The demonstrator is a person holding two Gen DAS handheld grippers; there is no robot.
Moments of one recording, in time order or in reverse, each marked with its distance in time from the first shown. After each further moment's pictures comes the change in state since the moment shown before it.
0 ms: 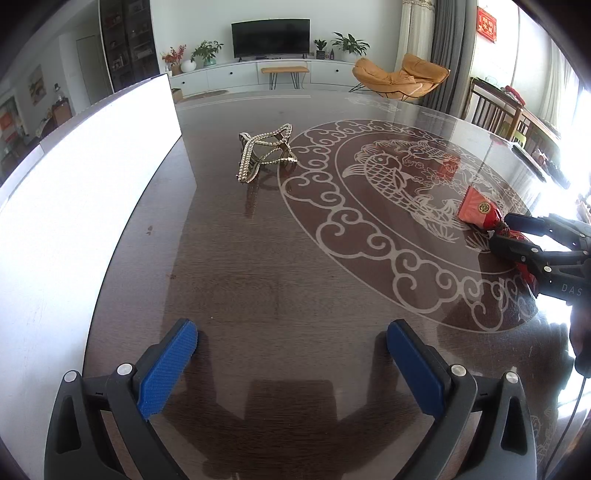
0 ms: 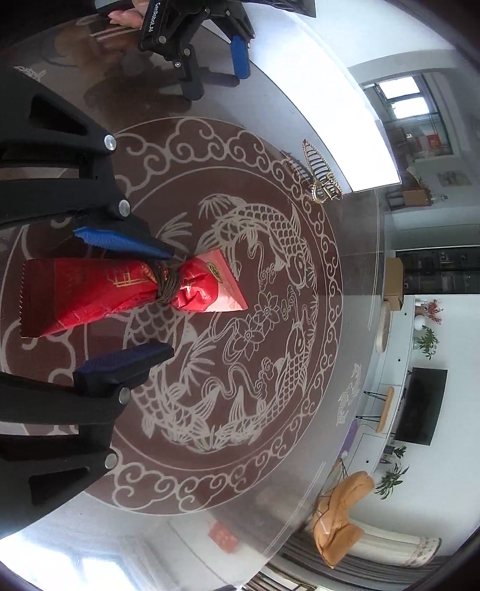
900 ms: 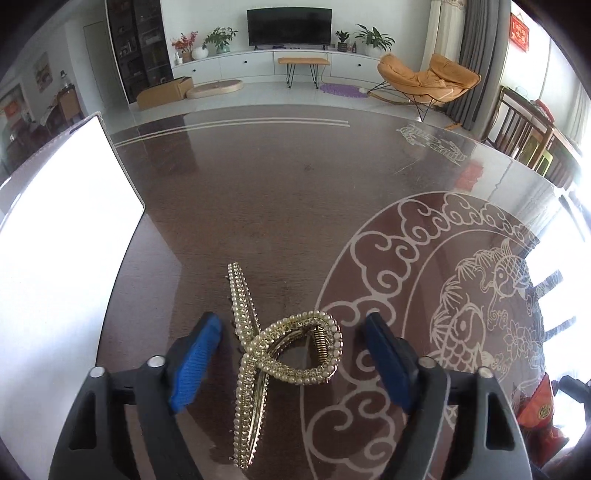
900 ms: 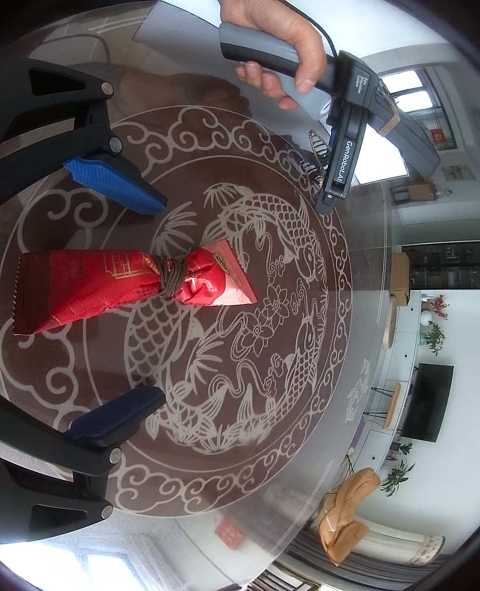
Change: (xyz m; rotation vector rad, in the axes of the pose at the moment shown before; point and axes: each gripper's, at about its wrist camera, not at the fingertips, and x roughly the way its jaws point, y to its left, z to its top) left arm 0.090 0.022 0.148 -0.061 0.028 0.042; right arm 0.012 0.000 0.004 0.000 0.032 -0.009
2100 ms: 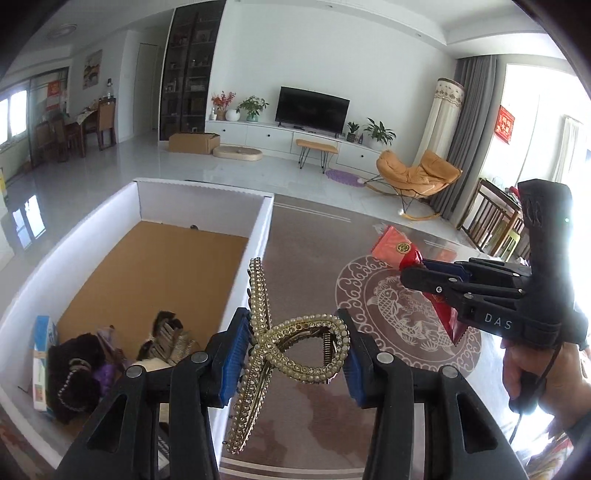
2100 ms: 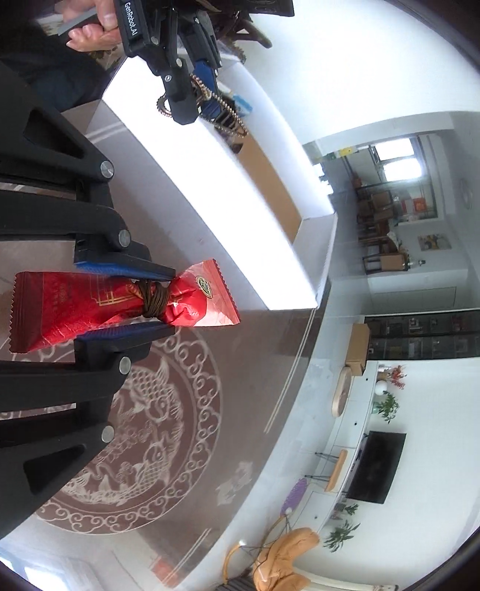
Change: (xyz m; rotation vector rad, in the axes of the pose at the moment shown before) left arm -0.276 0.122 -0.117 -0.174 -0.302 -0.065; right arm -0.096 0.175 0.126 -0.168 -0.186 0.273
